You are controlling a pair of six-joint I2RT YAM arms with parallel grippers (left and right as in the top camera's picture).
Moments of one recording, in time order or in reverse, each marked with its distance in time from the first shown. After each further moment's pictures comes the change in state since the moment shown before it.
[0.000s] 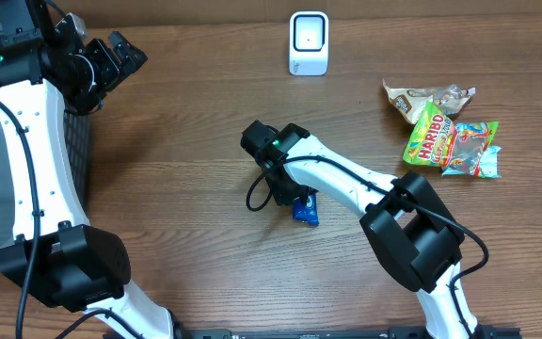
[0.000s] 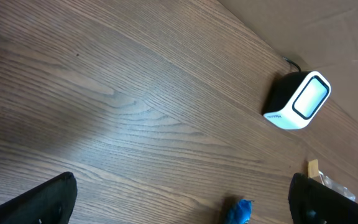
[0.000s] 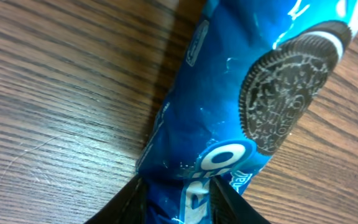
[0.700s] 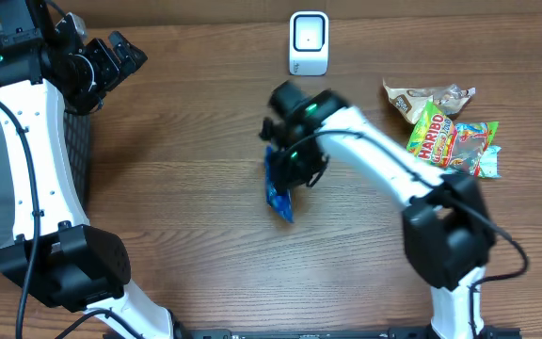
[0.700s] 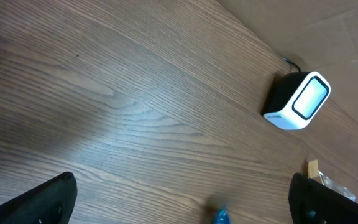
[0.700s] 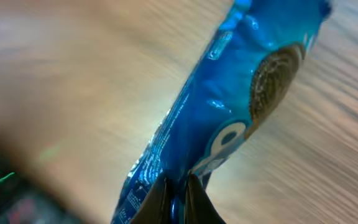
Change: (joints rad) left arm 0.000 0.000 0.000 0.002 0.000 0.000; right arm -0.161 -0.094 0.089 -0.070 -0.615 -0.289
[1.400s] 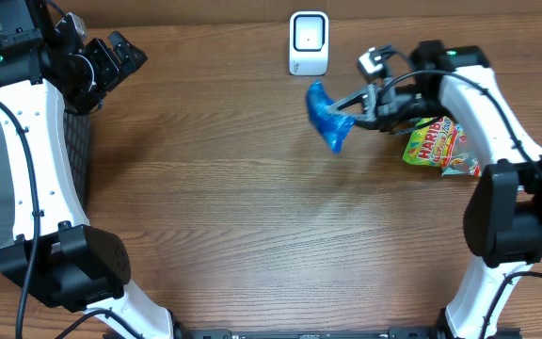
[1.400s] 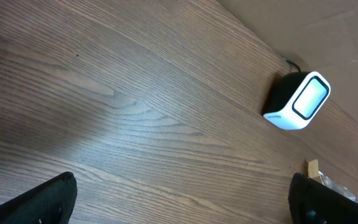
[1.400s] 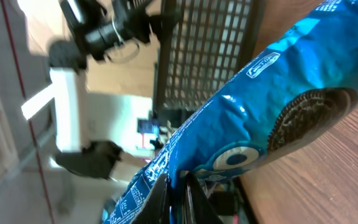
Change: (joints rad) left arm 0.000 0.000 0.000 0.000 0.000 0.000; right arm -0.540 -0.024 0.008 -0.224 -1.052 -0.376
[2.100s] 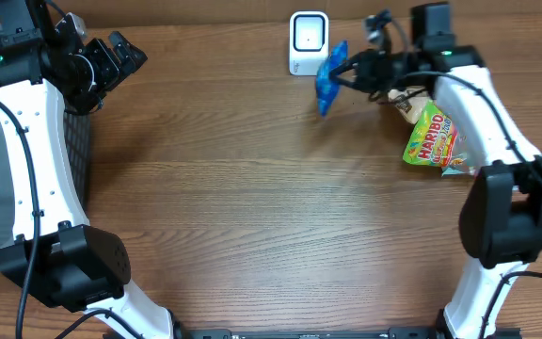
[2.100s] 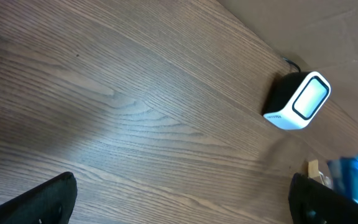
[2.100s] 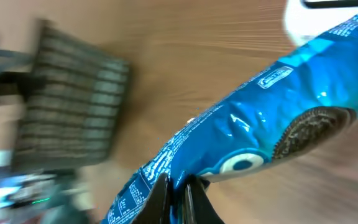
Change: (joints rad) left arm 0.000 0.000 0.000 0.000 0.000 0.000; right arm 0.072 0.000 0.006 0.756 0.672 0.485
